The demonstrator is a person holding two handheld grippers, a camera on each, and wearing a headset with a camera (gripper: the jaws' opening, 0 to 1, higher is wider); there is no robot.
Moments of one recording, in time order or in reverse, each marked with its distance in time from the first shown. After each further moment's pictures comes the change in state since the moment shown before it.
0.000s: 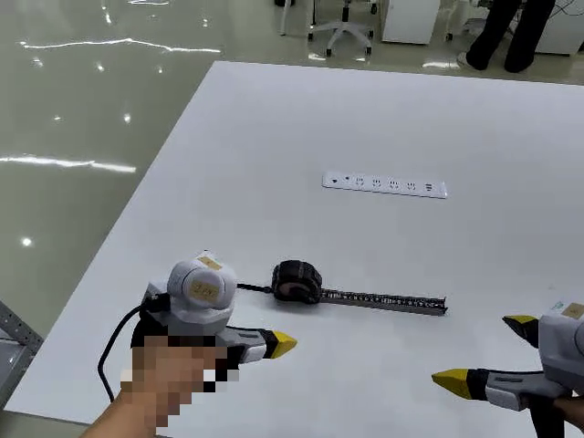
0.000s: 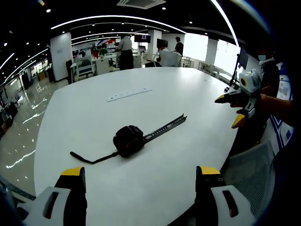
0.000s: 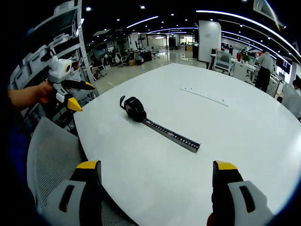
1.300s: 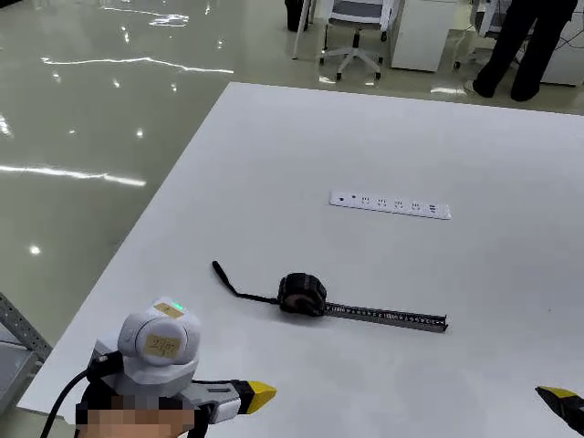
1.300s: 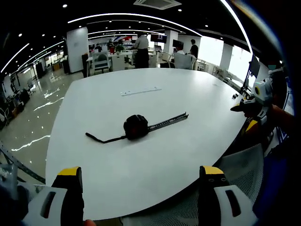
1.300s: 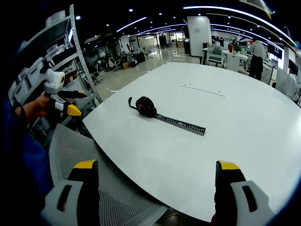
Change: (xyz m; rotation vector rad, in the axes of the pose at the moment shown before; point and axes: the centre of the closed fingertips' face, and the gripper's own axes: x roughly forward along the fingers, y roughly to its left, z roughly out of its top) left arm -0.071 -0.006 -0.026 -0.112 0.014 0.112; right arm -0.058 0.050 -0.014 0.109 0.013 -0.006
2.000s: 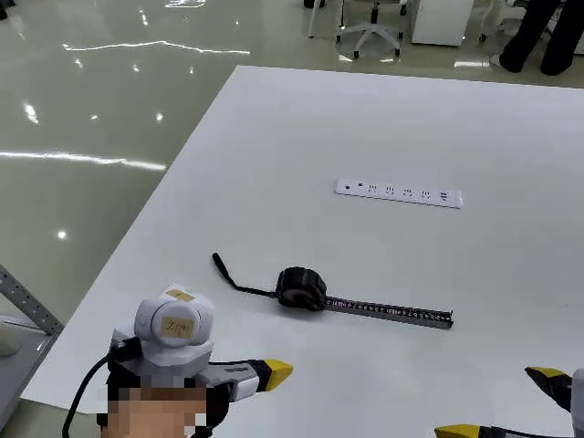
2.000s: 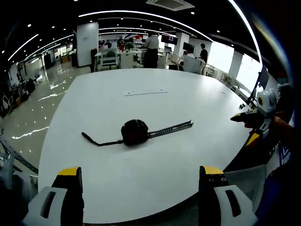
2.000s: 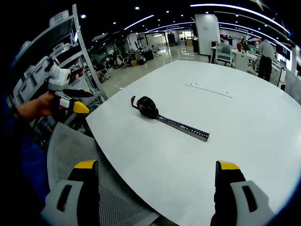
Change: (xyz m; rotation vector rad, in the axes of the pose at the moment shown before) left arm 0.032 -0.017 0.018 -0.092 0.008 0.037; right arm 0.023 -0.019 0.010 -0.033 0.021 0.085
